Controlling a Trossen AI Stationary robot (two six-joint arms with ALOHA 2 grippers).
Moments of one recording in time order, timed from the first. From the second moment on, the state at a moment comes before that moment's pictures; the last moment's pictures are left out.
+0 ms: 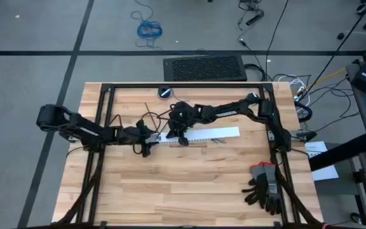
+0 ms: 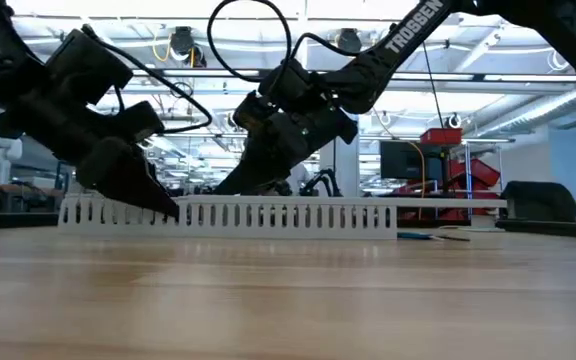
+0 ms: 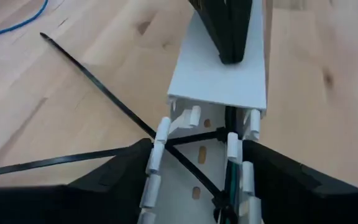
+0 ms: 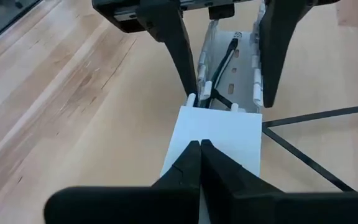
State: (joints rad) left arm 0.03 1.41 0.17 0.63 -0.18 -0.14; right arm -0.22 2.19 1.38 0.04 -0.55 -0.23
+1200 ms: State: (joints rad) left arm 0.03 1.48 0.18 0.69 -0.02 -0.18; right arm -0.22 2.19 1.38 0.08 -0.56 -0.20
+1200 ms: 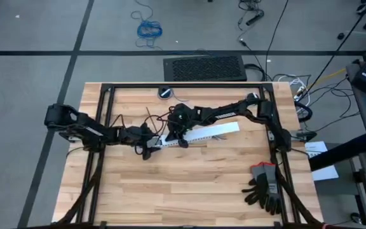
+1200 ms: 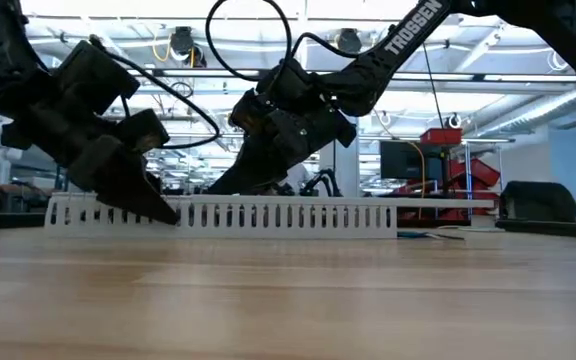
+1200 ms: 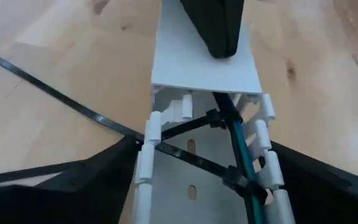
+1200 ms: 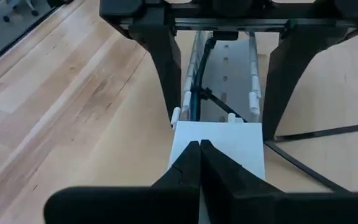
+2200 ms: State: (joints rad) left arm 0.03 1.48 0.21 0.66 -0.07 -0.17; right arm -0.22 2.19 1.38 0.08 -0.54 -0.19
